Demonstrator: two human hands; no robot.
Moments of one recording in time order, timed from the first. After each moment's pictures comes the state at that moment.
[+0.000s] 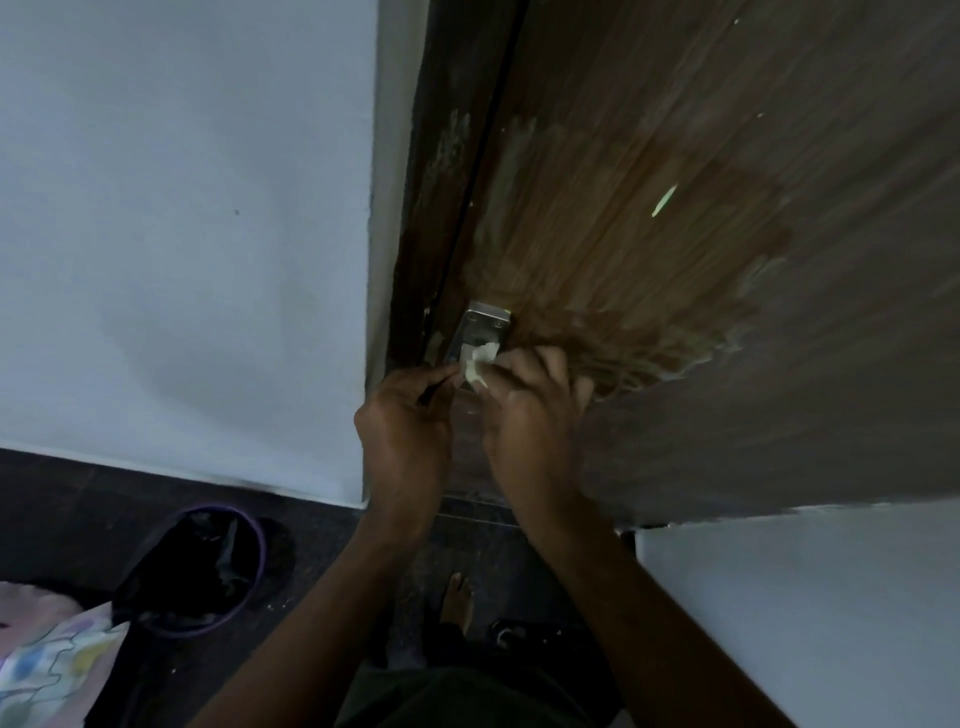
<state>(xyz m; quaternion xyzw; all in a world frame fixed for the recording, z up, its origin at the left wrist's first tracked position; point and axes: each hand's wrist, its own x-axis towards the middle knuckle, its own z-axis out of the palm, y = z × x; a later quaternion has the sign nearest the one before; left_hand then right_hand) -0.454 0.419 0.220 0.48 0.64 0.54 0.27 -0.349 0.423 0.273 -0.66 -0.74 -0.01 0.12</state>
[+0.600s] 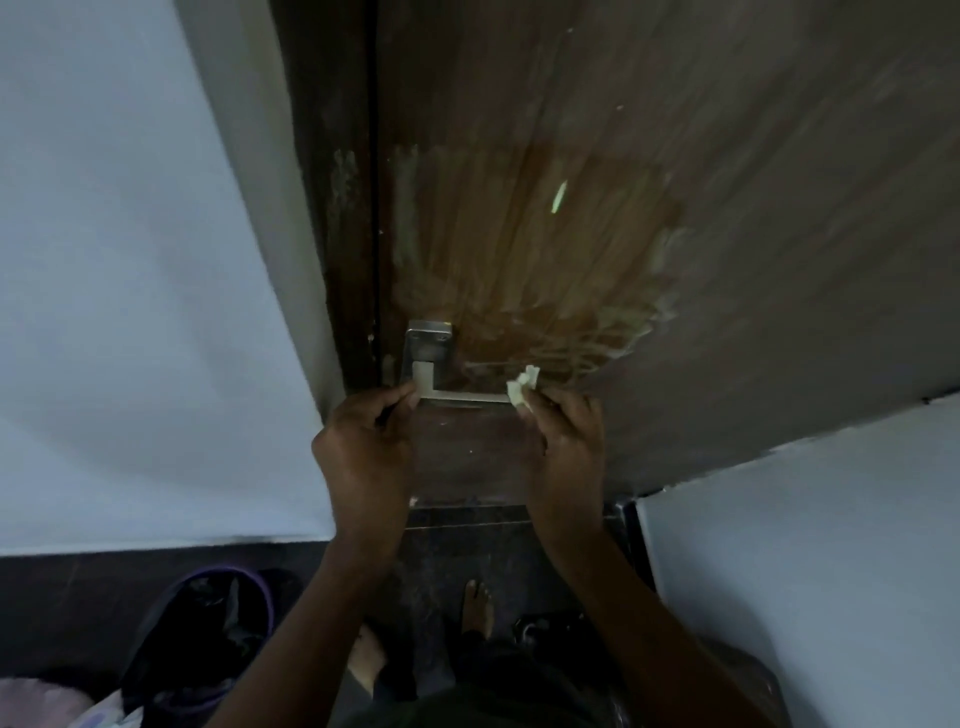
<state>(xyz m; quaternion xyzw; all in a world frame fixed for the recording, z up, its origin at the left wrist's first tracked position) -0.461 0.423 0.219 0.51 0.63 0.51 0.28 -0.294 0.390 0.238 -0.71 -0.63 -0.02 0.33</state>
